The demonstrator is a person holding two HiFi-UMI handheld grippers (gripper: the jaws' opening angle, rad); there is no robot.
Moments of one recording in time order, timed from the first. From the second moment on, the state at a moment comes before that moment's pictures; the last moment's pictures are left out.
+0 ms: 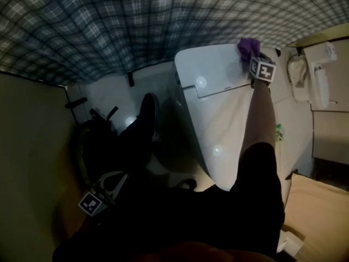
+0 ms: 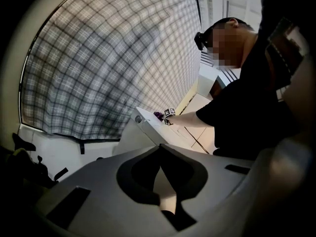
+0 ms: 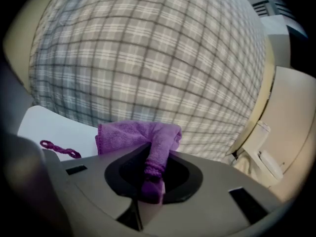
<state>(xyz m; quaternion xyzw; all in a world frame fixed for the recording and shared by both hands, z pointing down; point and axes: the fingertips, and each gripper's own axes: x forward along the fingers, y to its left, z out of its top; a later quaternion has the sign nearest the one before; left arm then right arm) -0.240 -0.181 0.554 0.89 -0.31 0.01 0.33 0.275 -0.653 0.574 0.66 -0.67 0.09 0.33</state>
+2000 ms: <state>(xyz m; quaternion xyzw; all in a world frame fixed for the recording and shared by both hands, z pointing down) -0.101 -0.155 0.533 0.93 -0.22 0.05 0.28 0.046 -0.376 0.551 0.38 -0.88 0.02 0.28</state>
